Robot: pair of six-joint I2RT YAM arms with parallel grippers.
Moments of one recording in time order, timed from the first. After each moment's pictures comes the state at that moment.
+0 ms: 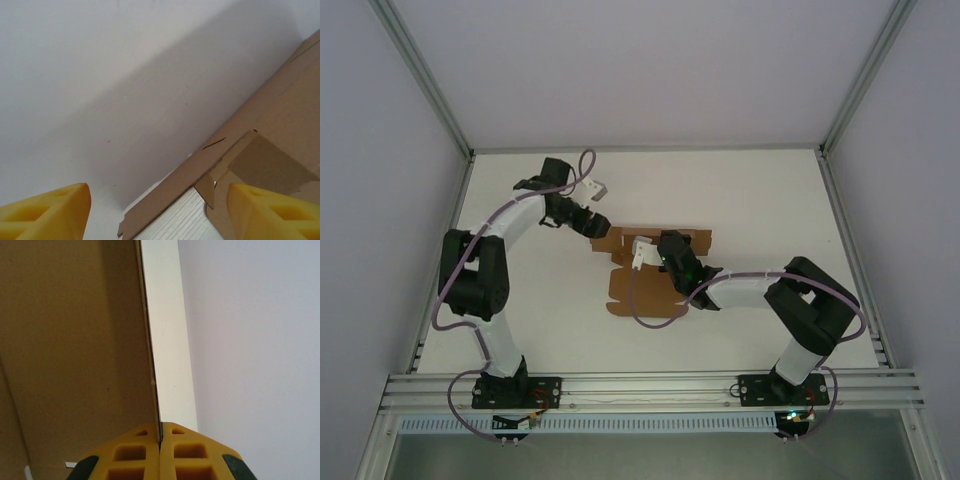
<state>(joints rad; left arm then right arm) -0.22 1.86 1.41 -0.71 0.52 0.34 0.86 1.67 0.74 0.47 0.58 -1.11</state>
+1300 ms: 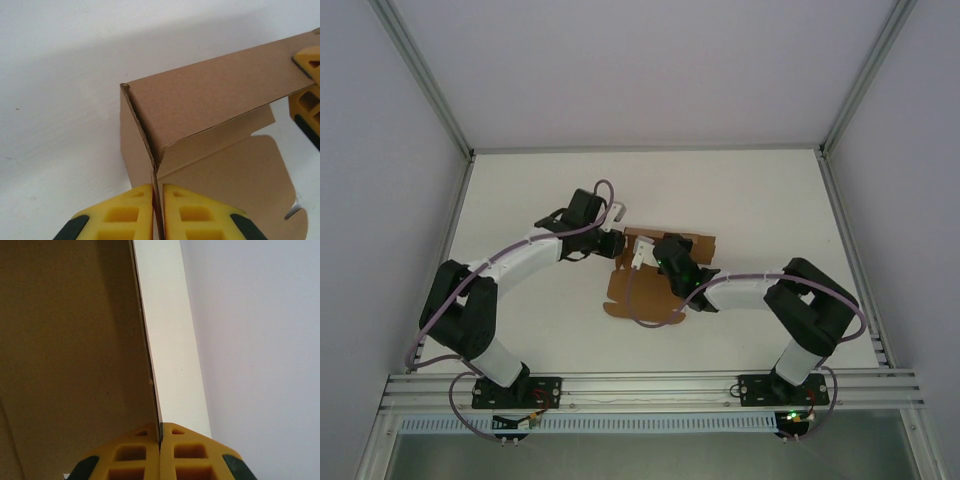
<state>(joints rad) -0.50 1.59 1.07 -0.39 0.27 -0.17 0.89 1.67 0.75 0.41 0.66 -0.99</state>
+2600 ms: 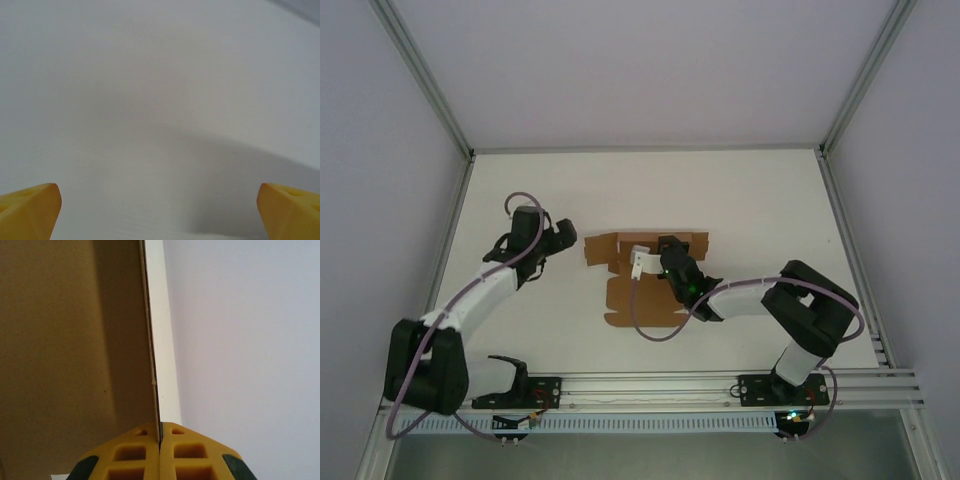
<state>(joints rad) -0.22 1.28 0.76 -0.25 -0.14 -0.55 0.89 1.67 0.66 0.67 0.60 -1.21</state>
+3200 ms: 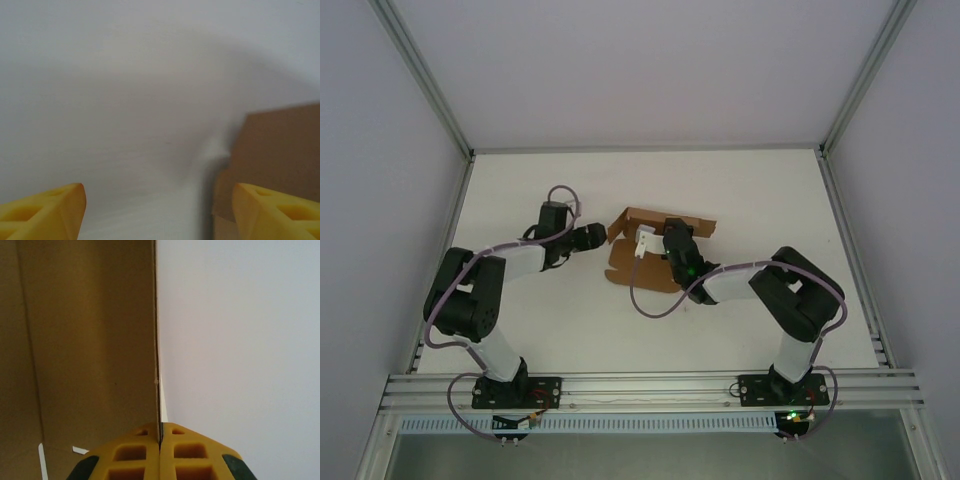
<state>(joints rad) -0.28 1.69 0.82 0.16 0.26 -0.41 0.80 1.77 0.76 0.71 0.62 -1.25</state>
